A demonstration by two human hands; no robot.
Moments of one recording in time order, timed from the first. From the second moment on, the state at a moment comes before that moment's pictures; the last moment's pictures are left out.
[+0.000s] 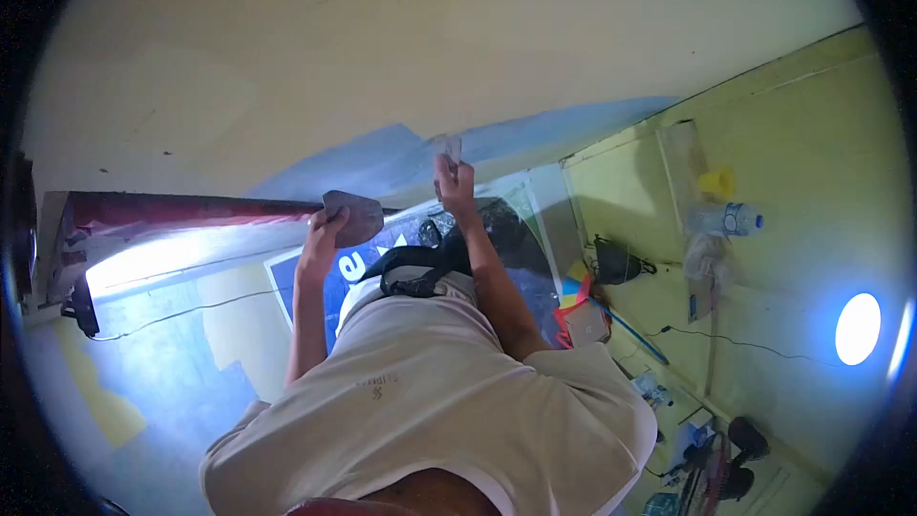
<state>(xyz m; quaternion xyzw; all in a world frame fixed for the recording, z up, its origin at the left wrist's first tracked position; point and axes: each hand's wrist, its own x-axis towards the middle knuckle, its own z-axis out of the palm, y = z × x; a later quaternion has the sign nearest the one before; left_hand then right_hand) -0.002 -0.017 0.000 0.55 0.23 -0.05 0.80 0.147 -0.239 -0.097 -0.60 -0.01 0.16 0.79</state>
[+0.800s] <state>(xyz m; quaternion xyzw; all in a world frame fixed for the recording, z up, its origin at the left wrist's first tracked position) 0.007 -0.006 -0.027 0.60 0.22 -0.06 0.77 0.143 -0.245 -0.103 -0.63 0.02 0.16 0.76</state>
